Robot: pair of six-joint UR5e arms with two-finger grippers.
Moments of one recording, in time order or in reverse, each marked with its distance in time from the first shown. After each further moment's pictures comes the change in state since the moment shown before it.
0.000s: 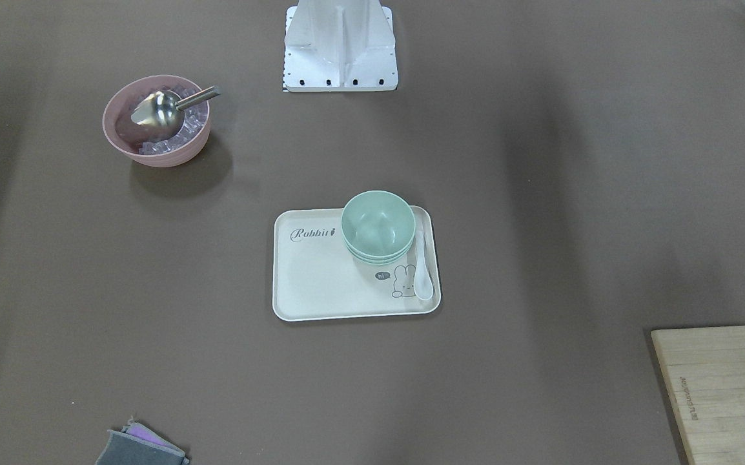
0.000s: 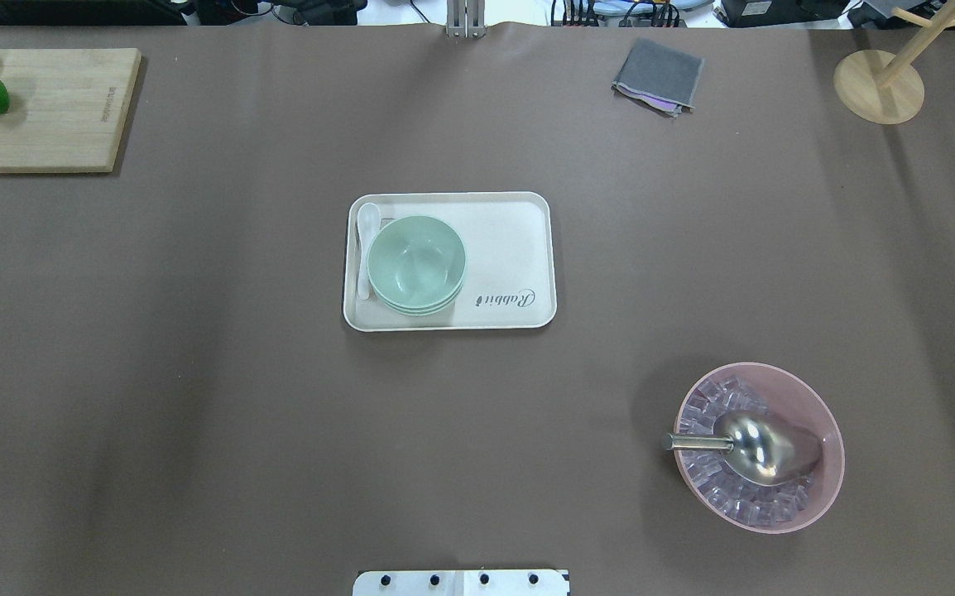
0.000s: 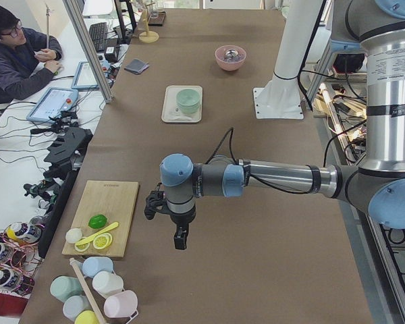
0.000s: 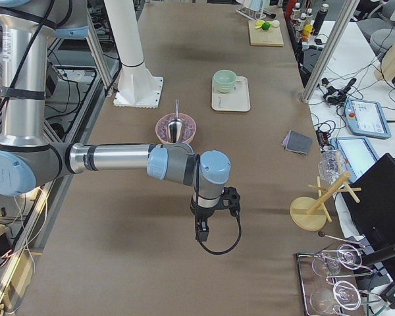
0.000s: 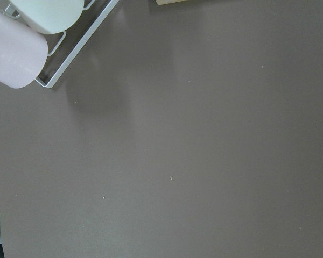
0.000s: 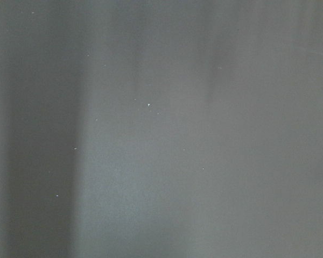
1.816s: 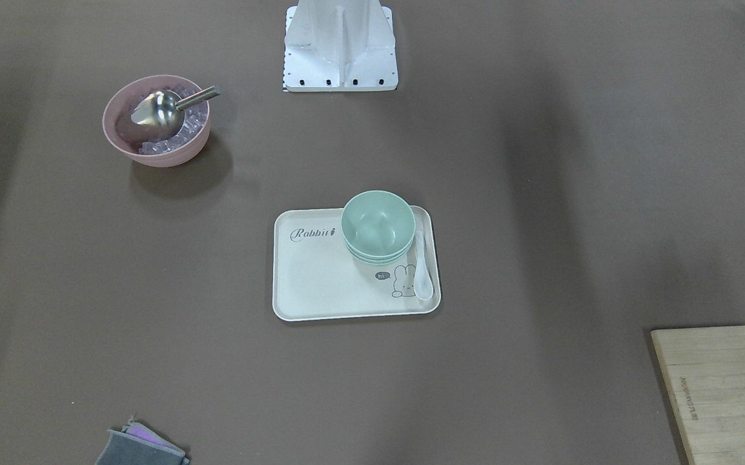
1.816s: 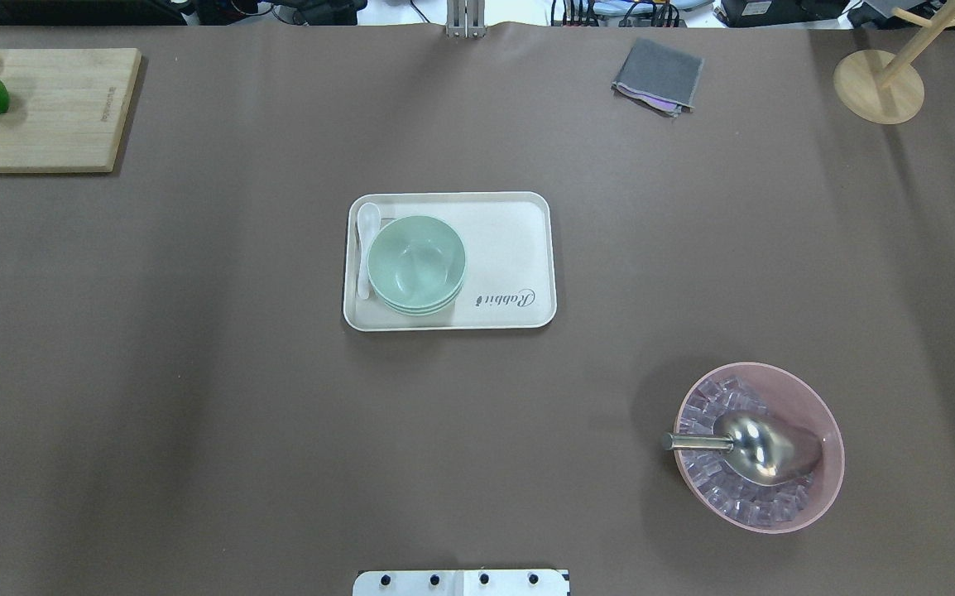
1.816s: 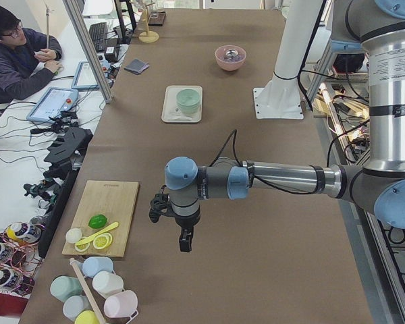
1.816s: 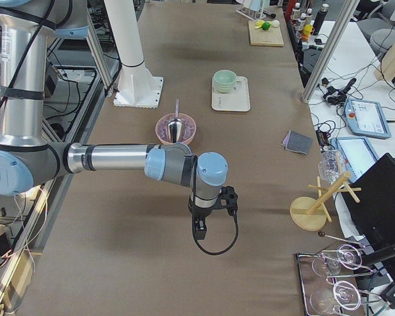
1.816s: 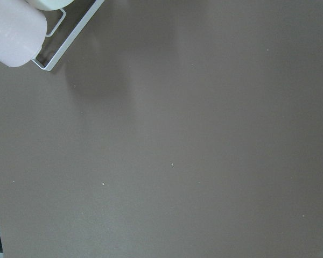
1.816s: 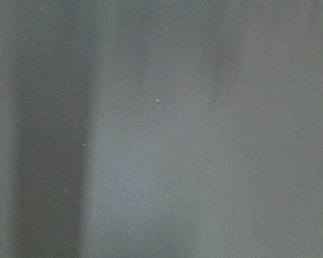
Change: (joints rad) left arm 0.000 0.023 -0.009 -0.001 -0.002 0.000; right arm -0.002 -0.014 0.008 0.001 0.023 -0.004
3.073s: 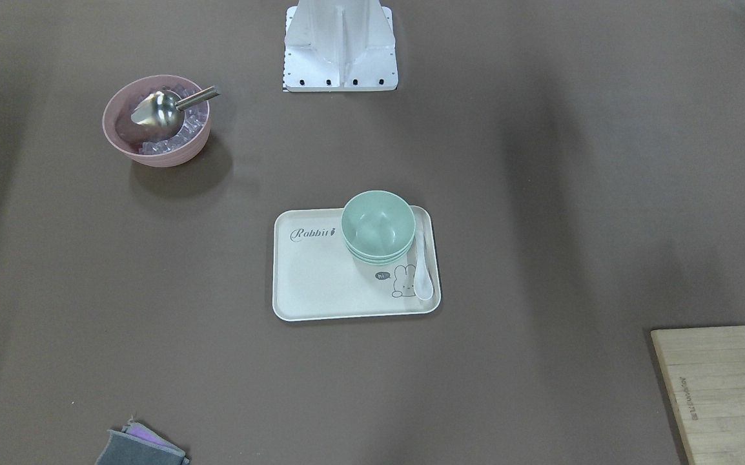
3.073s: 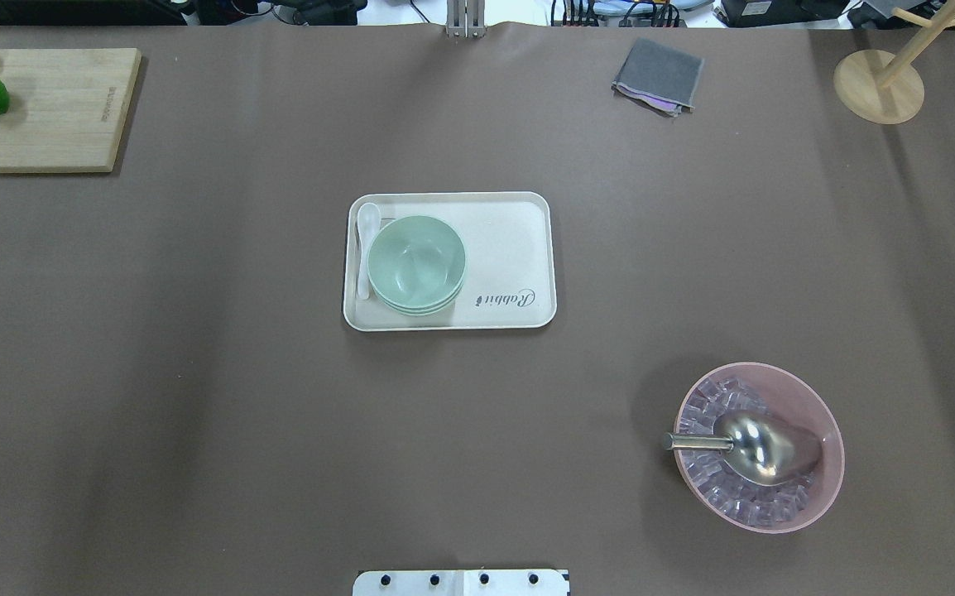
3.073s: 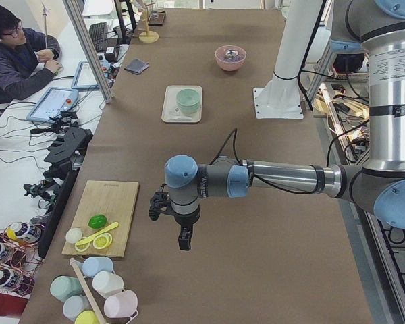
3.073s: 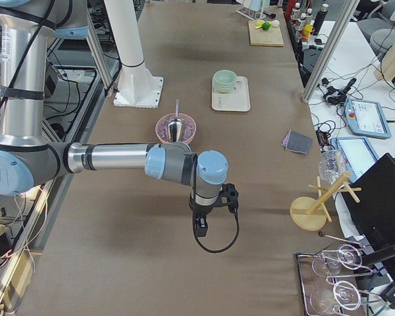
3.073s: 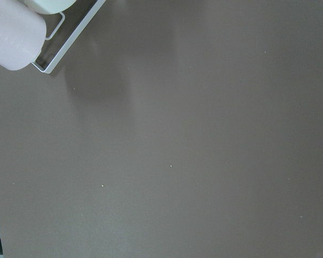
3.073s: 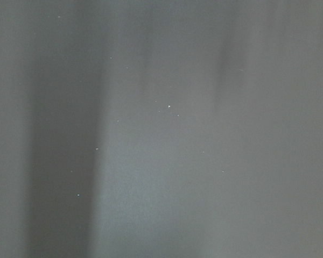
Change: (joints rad) left arm 0.000 -0.002 -0.009 0.000 0.000 0.001; right arm 0.001 0.001 0.008 0.000 0.034 -0.005
